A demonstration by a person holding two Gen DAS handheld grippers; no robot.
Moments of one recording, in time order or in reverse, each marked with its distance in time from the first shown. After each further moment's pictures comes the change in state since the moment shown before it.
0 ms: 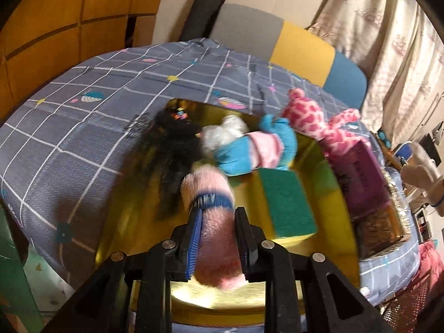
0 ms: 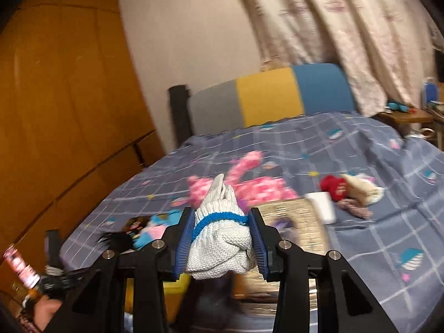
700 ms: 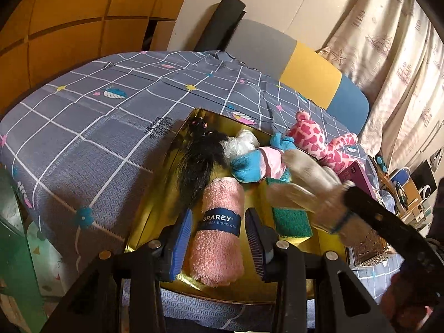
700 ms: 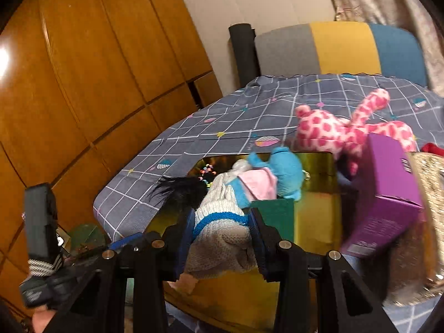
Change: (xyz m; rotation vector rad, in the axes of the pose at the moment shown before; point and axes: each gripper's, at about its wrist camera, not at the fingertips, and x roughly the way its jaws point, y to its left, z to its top) left arm -0.034 0.027 -0.011 -0.109 -0.066 -0.024; right arm 0.116 0.133 -0.066 -0.092 0.266 0.233
